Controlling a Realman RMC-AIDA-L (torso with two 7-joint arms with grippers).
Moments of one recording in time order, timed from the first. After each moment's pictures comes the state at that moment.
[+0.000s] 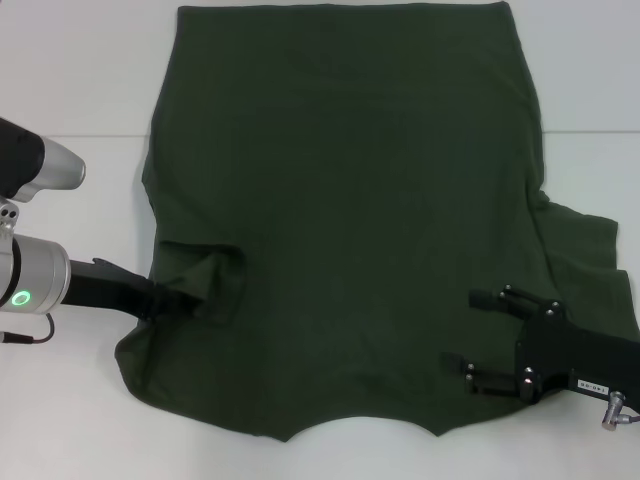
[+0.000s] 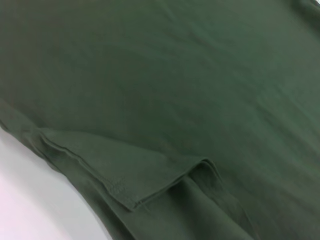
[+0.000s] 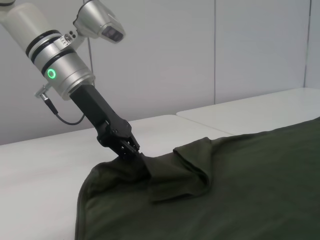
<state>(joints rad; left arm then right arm) -0.53 -2.17 0.87 1.07 2.54 1.27 -2.10 0.45 2.10 -0.61 -0.44 -1.95 -1.47 0.91</state>
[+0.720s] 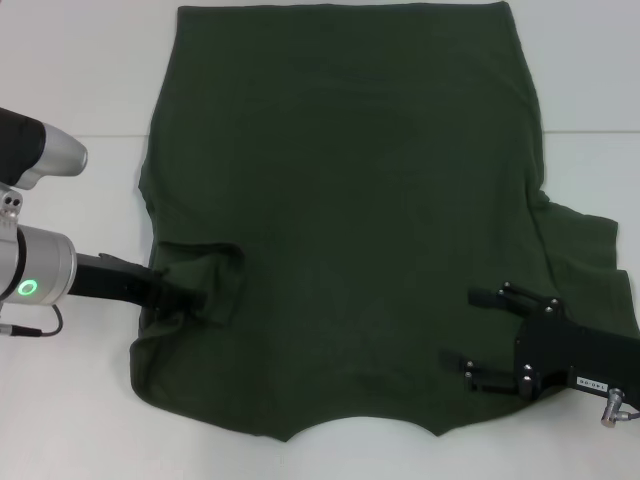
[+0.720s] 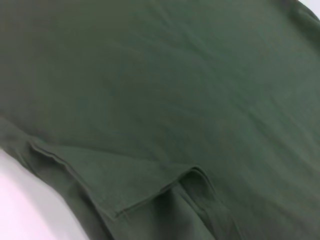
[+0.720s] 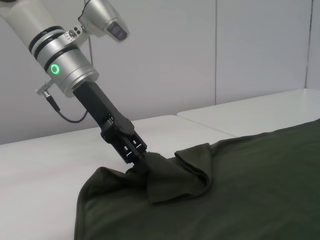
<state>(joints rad) -0.55 -2.16 0.87 1.07 2.53 1.29 -2.17 0.46 2.10 -0.61 -0.44 -1.95 -1.47 0.91</state>
